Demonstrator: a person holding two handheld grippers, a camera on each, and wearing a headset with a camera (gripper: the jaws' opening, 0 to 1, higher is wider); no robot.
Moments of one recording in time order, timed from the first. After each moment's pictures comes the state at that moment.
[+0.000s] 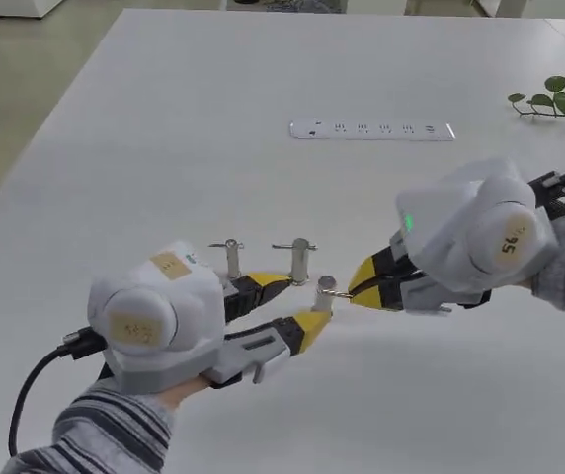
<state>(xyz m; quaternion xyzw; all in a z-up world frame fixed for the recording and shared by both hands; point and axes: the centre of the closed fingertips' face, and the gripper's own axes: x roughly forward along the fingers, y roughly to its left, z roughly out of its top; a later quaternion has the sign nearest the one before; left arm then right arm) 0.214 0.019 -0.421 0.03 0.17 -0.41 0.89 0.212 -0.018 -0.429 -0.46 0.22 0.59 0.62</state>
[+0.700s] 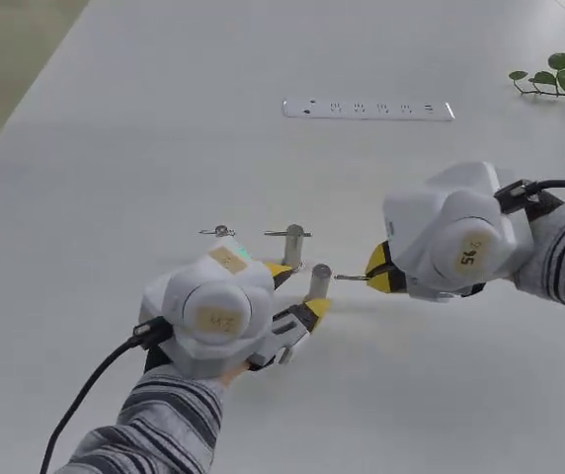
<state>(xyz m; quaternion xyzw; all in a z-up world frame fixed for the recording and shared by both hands) 0.245 0.007 -0.461 0.07 0.21 -0.36 0.91 0.245 -0.046 -0.461 -0.51 0.26 0.54 0.61</state>
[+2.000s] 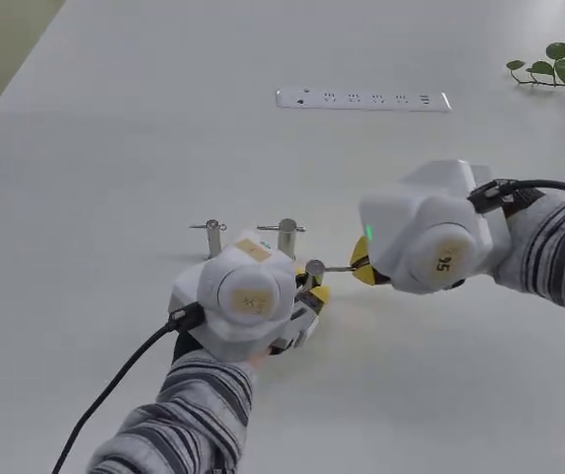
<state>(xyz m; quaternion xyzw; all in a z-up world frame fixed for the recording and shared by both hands) 0.259 -0.013 -0.482 0.05 0.24 -0.35 0.90 0.252 -0.039 -0.461 -0.54 0.25 0.54 0.59</state>
